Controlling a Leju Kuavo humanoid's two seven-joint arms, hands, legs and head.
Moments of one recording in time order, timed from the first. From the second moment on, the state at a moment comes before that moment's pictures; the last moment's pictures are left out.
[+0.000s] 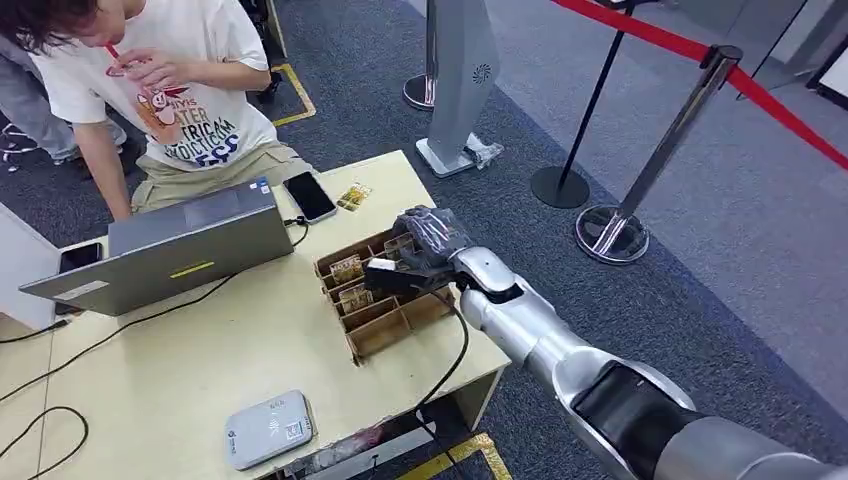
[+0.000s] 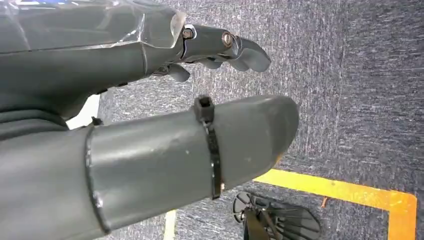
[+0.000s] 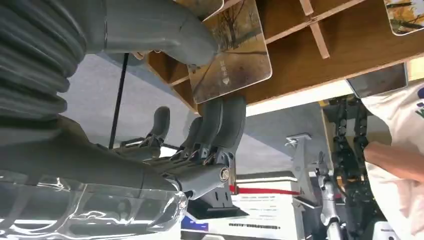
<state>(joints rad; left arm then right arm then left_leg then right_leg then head) -0.11 -0.11 1.16 -0.19 -1.11 0.23 0.04 -0.52 -0.25 0.35 -0.90 0.91 -0.17 -0.14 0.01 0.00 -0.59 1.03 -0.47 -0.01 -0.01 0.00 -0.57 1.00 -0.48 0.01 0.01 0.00</state>
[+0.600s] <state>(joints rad) -0.11 -0.11 1.16 -0.19 -1.11 0.23 0.04 -0.51 -0.26 0.35 -0.94 0.91 -0.14 -0.11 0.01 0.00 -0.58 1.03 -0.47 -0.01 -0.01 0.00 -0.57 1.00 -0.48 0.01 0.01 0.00</state>
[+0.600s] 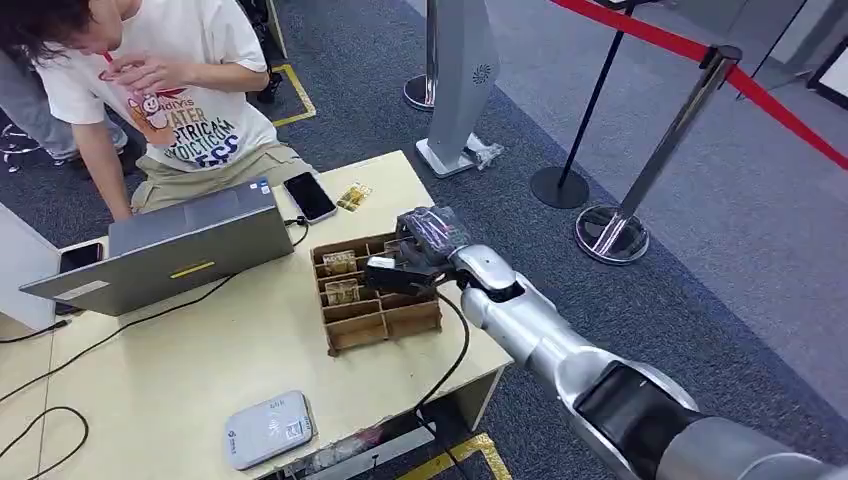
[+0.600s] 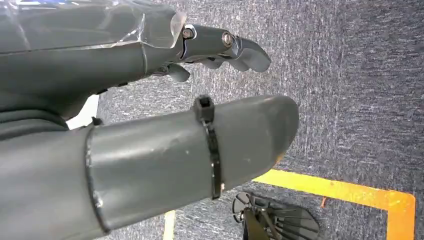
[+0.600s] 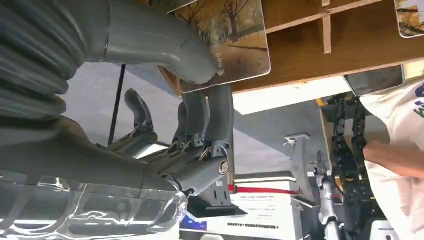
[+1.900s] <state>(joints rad) -0.12 -0.10 1.15 -0.19 -1.10 0.22 0.05 -0.65 -0.28 0.38 -0.92 0.69 0.14 -0.20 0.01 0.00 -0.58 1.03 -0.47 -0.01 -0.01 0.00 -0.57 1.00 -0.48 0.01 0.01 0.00</state>
